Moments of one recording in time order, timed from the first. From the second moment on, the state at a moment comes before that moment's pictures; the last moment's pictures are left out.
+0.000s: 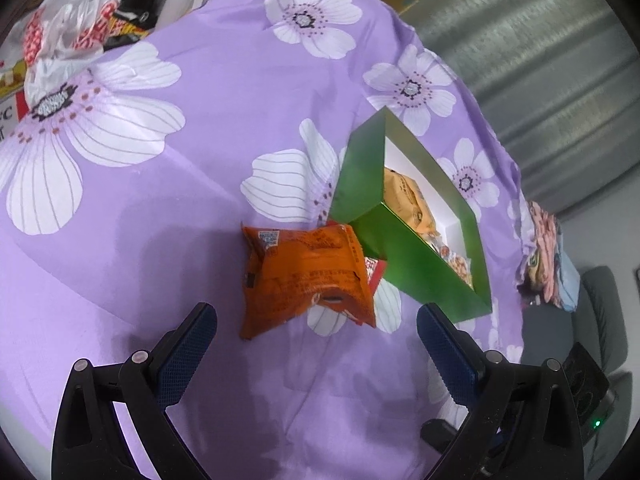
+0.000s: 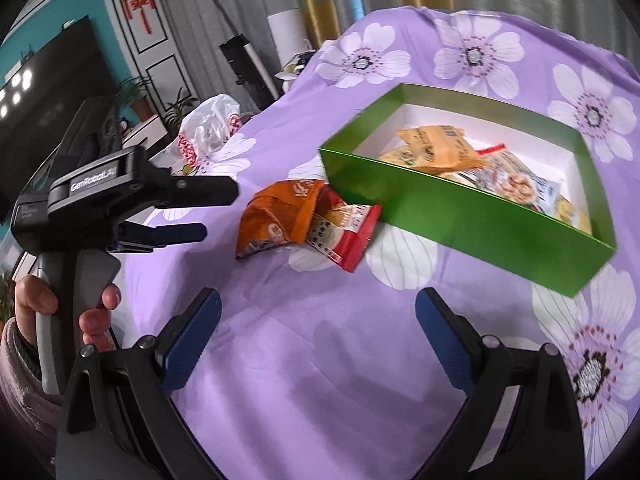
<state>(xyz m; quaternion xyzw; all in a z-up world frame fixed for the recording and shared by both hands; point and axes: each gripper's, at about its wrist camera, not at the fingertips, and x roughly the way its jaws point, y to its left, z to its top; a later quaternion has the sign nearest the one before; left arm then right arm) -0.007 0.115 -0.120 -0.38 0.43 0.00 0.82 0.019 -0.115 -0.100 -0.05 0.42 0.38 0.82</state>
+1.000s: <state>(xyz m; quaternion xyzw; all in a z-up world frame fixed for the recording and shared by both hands) 0.020 0.126 -0.155 -0.44 0.45 -0.03 0.78 0.068 -0.037 -0.126 -0.11 0.43 0.45 0.77</state>
